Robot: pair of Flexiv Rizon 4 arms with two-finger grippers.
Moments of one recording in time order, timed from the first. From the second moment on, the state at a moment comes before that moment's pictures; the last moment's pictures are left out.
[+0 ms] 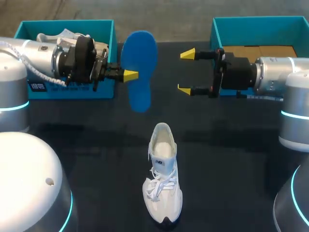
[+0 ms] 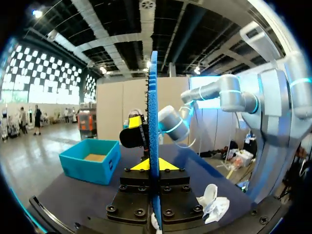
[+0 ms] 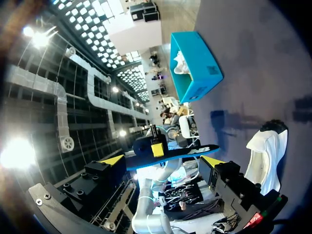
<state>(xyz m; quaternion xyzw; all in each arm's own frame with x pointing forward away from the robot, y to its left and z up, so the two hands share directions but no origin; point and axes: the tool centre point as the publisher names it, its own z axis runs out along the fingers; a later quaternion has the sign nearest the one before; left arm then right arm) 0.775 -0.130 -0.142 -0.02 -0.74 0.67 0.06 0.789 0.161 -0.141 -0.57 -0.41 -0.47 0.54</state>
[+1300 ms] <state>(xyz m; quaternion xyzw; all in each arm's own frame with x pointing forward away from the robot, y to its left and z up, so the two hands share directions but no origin) 0.783 -0.137 -0.152 0.40 -0.60 0.50 0.48 0.789 0.161 -0.141 -0.57 -0.40 -0.47 0.54</state>
